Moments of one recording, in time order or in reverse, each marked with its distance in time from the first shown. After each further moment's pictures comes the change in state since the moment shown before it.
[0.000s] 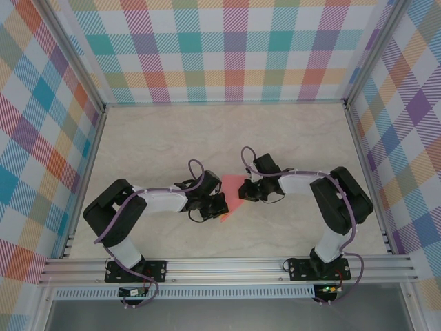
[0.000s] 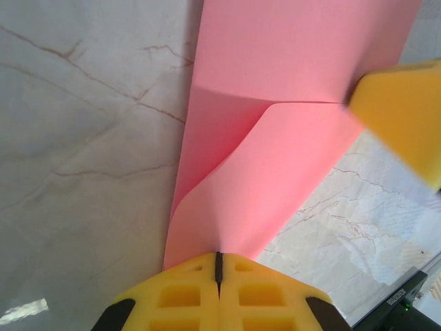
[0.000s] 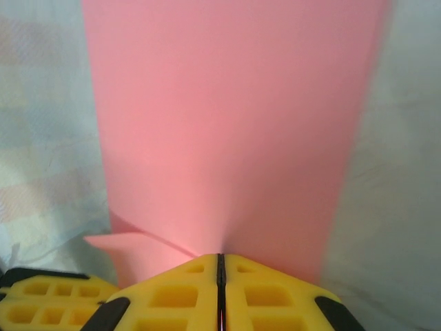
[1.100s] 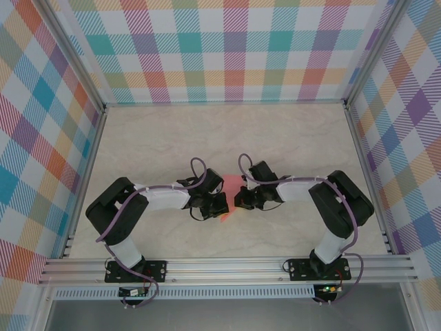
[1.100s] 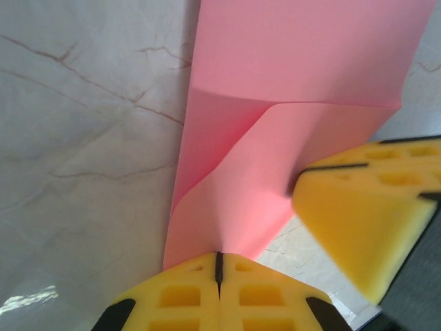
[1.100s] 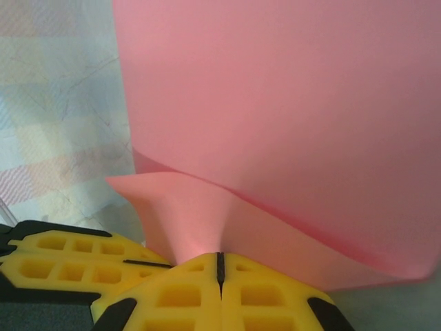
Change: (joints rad) left arm -0.001 0.022 0.053 -0.089 -0.006 0.026; right arm 0.070 -0.018 -0.073 0.075 -0.071 0.112
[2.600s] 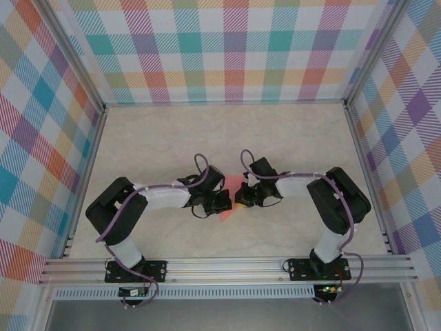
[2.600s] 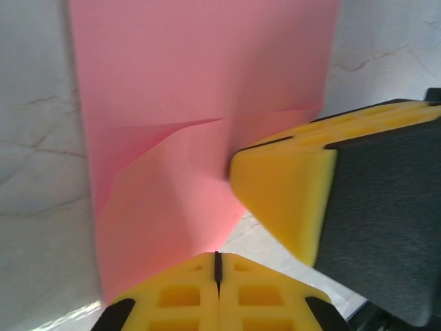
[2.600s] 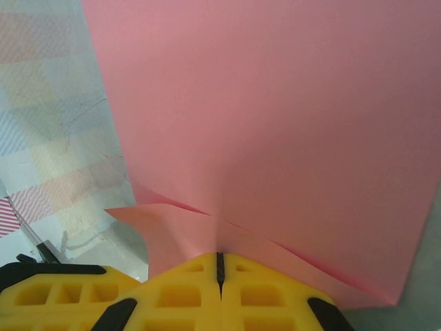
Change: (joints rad) left arm 0.000 -0.004 0.028 0.057 0.025 0.079; right arm -0.003 0.039 0.051 -0.040 -0.023 0.076
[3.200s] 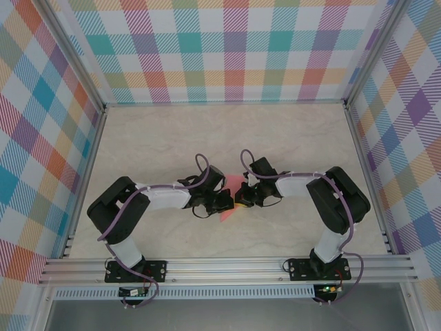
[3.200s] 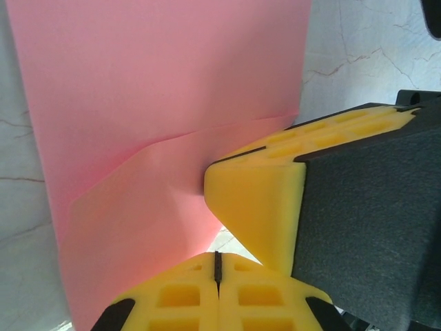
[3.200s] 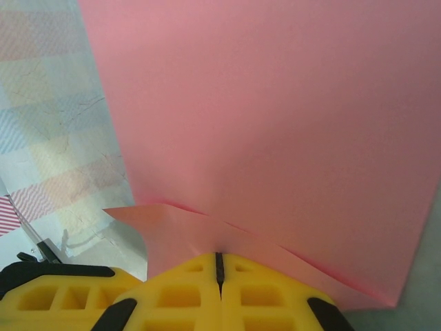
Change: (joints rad) left arm 0.000 0.016 -0.026 0.086 0.029 -0.001; right arm -0.002 0.008 0.005 -0.008 -0.008 -0.003
